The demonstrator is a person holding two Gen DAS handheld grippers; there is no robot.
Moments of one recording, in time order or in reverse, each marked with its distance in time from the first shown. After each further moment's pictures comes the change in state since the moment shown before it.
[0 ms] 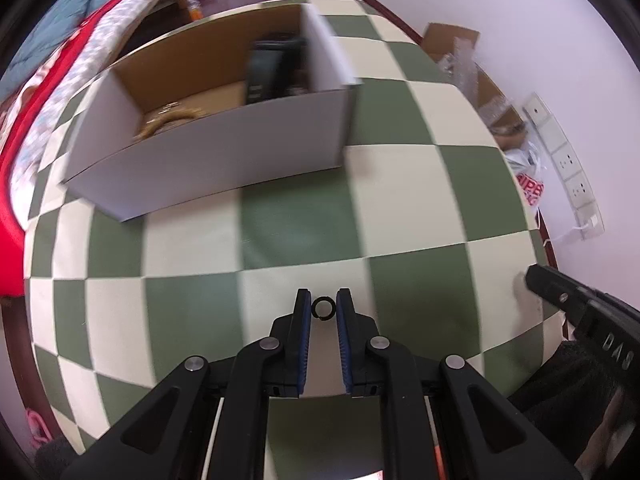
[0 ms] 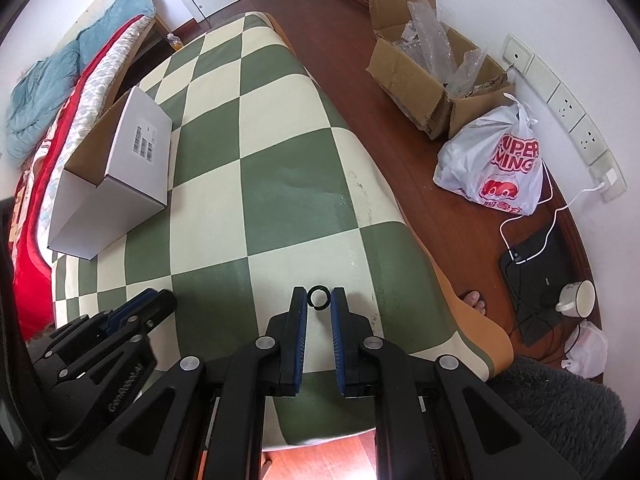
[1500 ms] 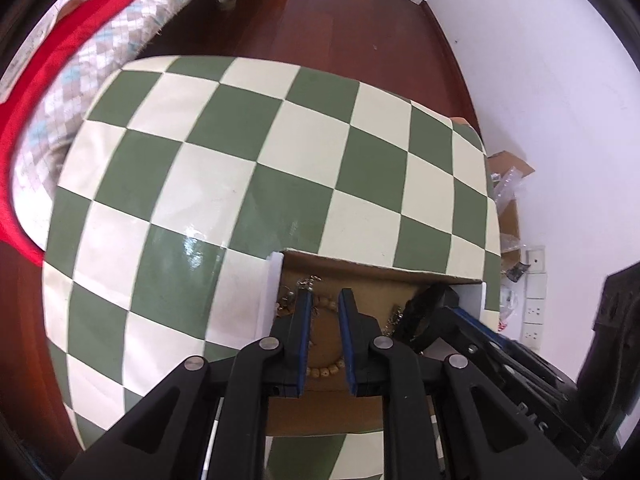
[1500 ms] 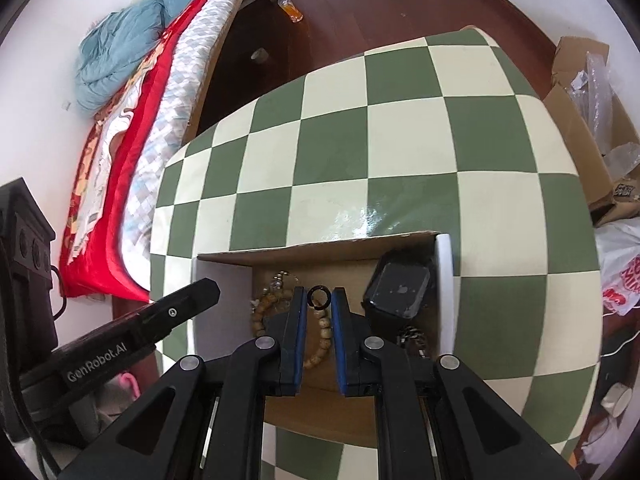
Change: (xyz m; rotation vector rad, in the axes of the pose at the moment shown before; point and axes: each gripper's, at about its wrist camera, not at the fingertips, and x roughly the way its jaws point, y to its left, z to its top) left arm -0.027 0.177 0.160 -0.393 0.046 -0.164; right arm 0.050 0.226 0.159 -0.206 0.137 0.256
